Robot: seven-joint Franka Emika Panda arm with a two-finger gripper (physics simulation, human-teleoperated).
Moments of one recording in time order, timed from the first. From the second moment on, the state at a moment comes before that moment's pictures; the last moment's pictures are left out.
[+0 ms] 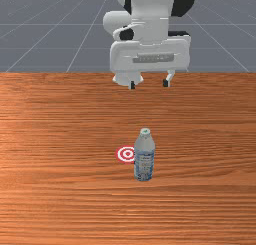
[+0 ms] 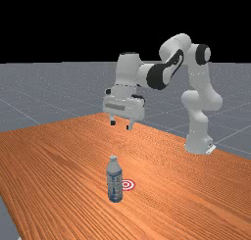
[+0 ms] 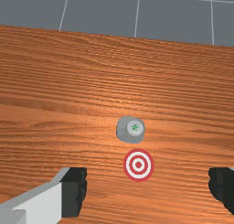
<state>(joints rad) 0.04 0.33 0.04 -1.67 0.00 2.19 0.75</state>
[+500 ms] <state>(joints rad) 0.05 0.65 0.01 -1.47 0.00 2.23 0.82</state>
